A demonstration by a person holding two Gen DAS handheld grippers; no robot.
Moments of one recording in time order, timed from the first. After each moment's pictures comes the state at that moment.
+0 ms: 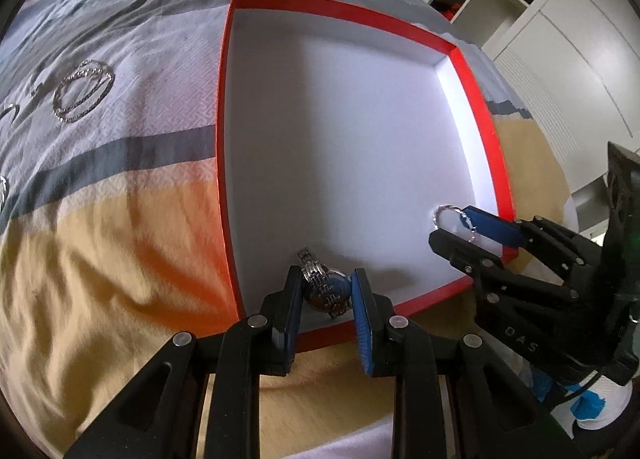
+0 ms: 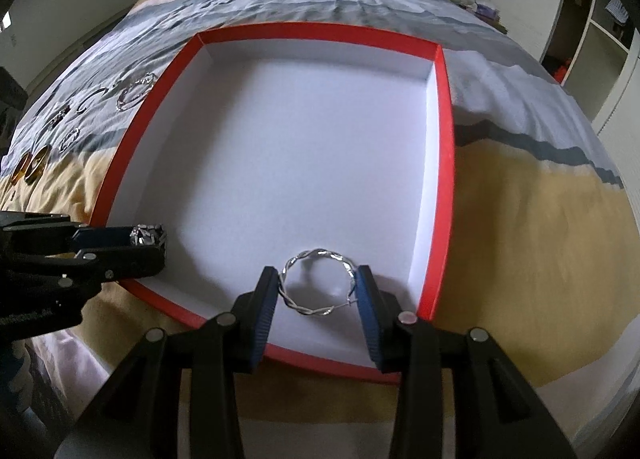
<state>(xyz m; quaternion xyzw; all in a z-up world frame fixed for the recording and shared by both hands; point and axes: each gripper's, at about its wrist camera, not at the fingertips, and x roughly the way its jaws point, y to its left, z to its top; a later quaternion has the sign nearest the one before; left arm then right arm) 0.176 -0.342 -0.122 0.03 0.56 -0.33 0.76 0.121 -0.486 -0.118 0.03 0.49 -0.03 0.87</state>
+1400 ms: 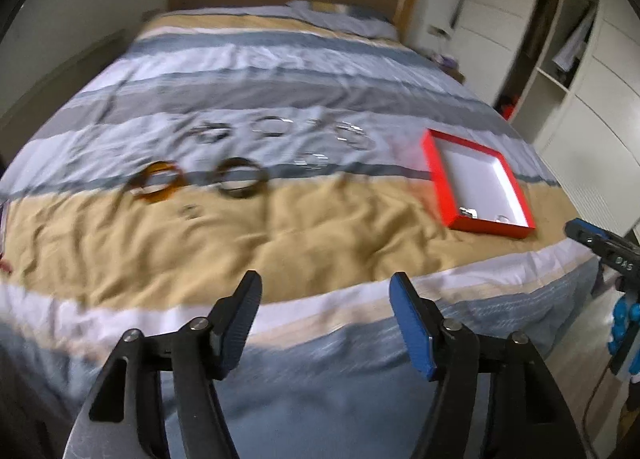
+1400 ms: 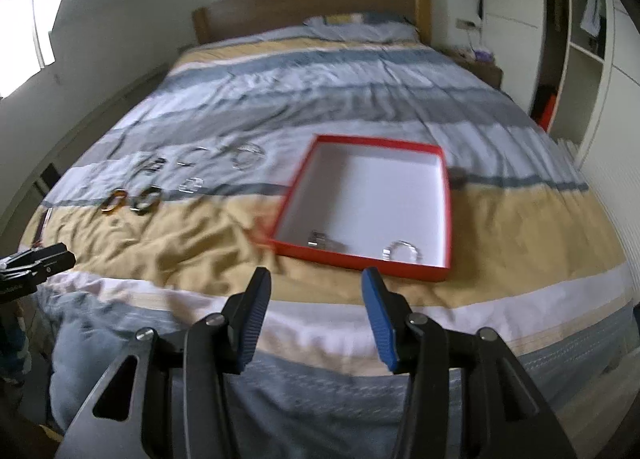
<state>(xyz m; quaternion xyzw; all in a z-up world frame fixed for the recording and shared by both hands) 0.050 -0.038 0.006 0.00 0.43 -0.17 0.88 -0.003 -0.394 0.014 0.06 0.38 0.00 0.92</state>
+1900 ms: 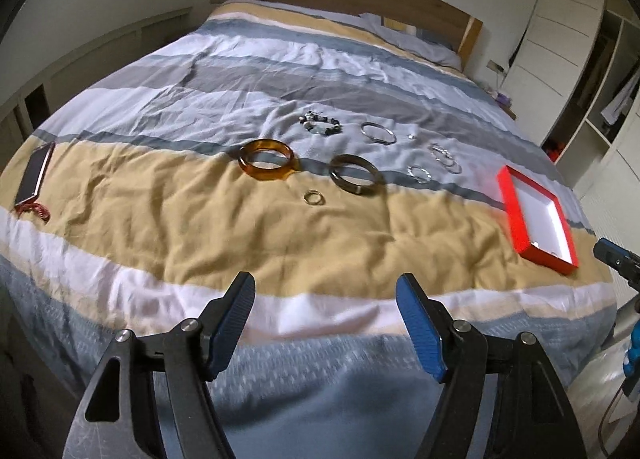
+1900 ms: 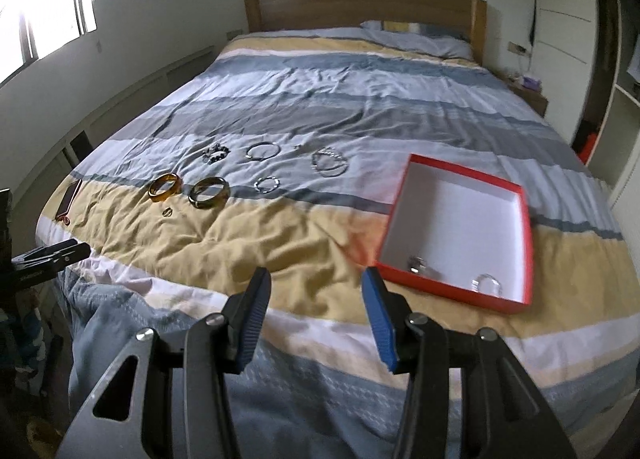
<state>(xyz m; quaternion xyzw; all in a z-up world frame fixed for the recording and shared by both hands) 0.070 0.068 -0.019 -0.06 0.43 -0.10 0.90 0.040 -0.296 0.021 0.02 0.39 0.07 0.92</state>
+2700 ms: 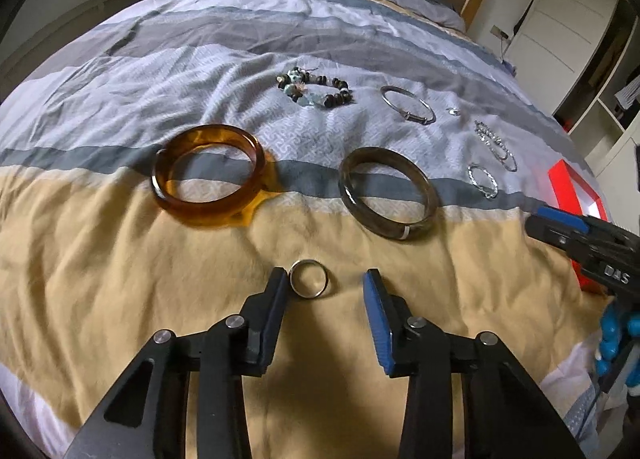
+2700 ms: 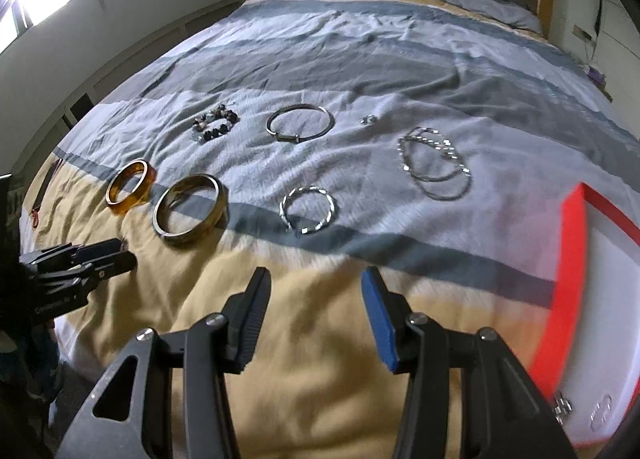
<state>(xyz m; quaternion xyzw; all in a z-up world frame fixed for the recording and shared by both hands) 0.226 0.042 -0.110 -0.04 0.49 -0.13 0.86 0.237 -0.211 -0.086 0.00 0.46 0.13 0.88</state>
